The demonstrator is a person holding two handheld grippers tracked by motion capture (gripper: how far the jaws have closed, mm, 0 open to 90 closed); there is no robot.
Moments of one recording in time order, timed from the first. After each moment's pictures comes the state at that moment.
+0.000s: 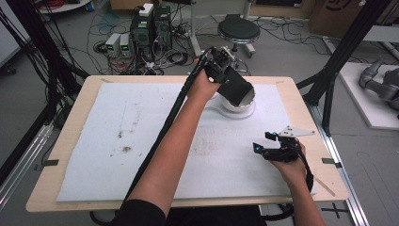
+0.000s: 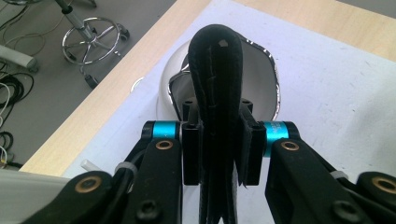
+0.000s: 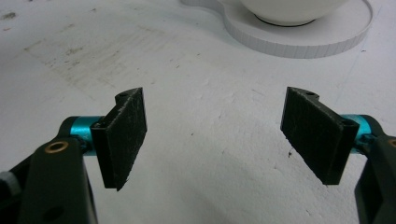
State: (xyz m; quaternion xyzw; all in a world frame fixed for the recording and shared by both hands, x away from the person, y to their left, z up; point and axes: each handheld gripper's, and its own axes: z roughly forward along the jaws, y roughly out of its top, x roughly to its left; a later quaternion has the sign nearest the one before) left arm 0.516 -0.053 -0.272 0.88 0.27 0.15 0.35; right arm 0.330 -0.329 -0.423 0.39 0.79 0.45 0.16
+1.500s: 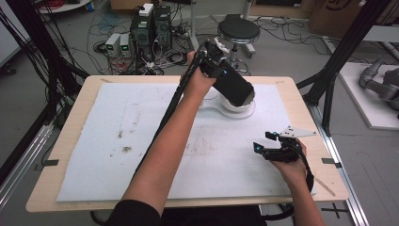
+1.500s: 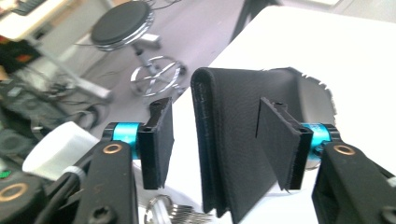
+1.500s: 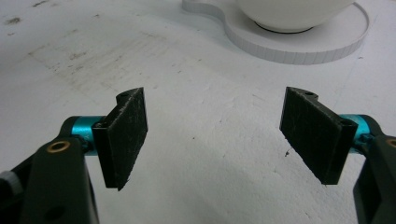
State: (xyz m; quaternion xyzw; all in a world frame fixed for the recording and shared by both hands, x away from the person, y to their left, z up) left arm 0.506 -0.034 -0.254 0.83 0.28 0.26 0.40; right arm 0.327 -0.330 -0.421 0.39 0.78 0.46 0.17
